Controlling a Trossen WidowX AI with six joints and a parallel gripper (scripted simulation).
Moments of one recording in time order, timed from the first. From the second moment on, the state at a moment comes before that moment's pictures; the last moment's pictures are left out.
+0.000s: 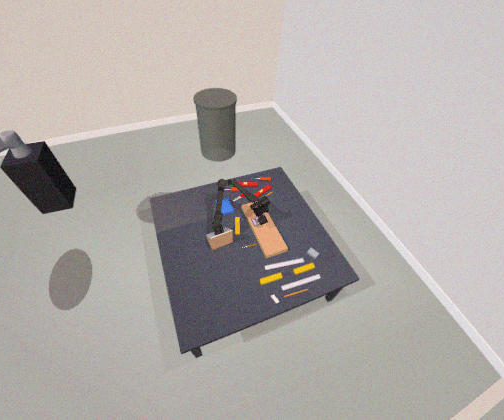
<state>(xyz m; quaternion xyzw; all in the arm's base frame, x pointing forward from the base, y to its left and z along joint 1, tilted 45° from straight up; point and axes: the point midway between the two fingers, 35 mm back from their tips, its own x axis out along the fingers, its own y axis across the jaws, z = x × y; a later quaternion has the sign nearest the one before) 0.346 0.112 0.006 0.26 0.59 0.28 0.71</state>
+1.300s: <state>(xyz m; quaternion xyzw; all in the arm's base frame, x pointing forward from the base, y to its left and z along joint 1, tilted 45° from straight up) 0.356 0.033 -0.072 0.26 0.59 0.28 0.71</state>
